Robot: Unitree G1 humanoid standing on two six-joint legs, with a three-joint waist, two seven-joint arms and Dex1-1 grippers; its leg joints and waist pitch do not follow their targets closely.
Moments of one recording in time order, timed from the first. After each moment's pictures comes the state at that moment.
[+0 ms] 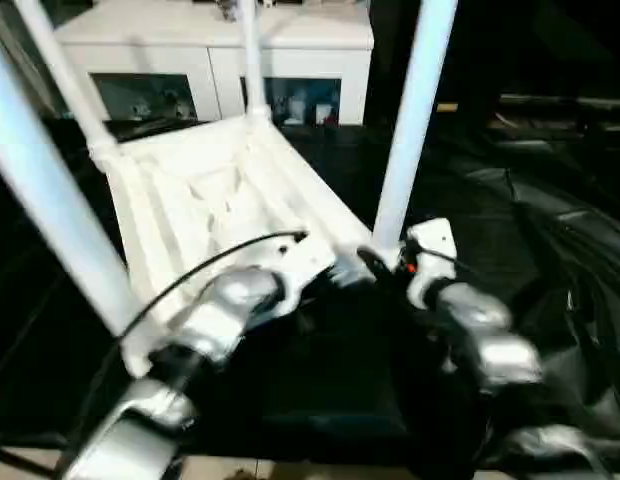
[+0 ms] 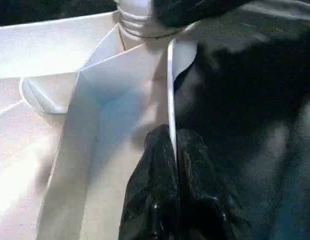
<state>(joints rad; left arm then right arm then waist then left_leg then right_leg) -0.55 0.26 -0.34 0.46 0.08 0.23 -0.84 -0.40 -0.30 0.09 0.43 0.16 0.08 0.69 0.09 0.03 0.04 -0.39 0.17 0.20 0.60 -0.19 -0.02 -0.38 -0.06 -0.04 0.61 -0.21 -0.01</state>
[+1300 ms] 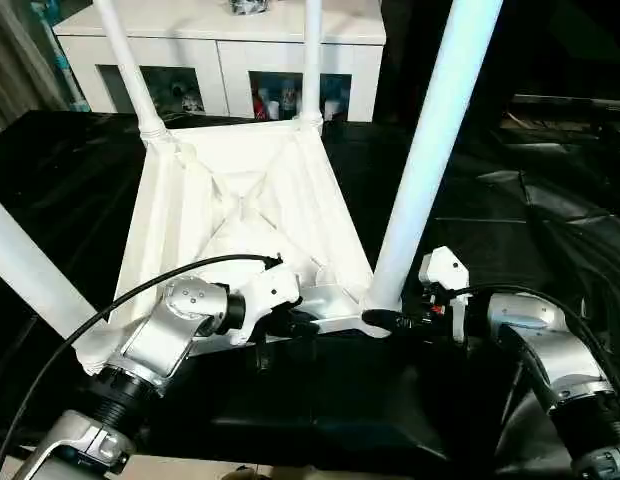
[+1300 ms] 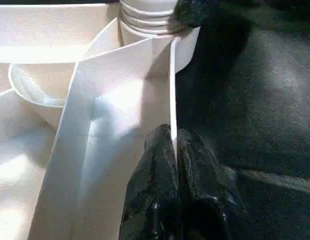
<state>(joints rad) -0.46 0.37 -0.36 0.32 0.00 0.23 -1.06 -0.35 -0.41 0.15 0.38 0.20 0.12 0.97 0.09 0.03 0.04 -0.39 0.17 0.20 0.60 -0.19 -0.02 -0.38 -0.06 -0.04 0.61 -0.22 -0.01</state>
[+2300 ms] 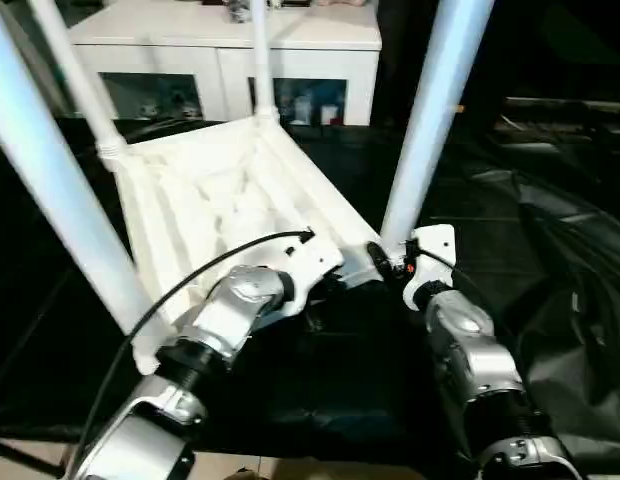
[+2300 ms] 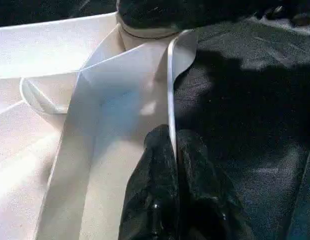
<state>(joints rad) -0.60 0.17 -0.34 0.56 0.09 0.23 -0.72 -0.41 -0.13 -0.01 0.51 0.14 0.06 0.39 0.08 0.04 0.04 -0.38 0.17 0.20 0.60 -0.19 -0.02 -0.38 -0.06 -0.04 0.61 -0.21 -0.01</state>
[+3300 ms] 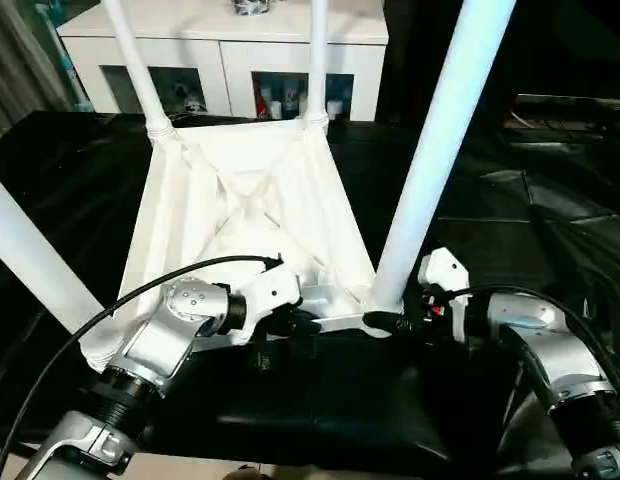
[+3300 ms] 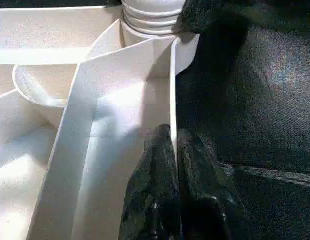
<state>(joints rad) -0.45 0.40 -0.36 0.32 0.00 0.17 -1.10 -0.35 -0.46 0.17 0.36 0.18 0.11 1.06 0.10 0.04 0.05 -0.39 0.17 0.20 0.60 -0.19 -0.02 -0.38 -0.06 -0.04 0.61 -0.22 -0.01</state>
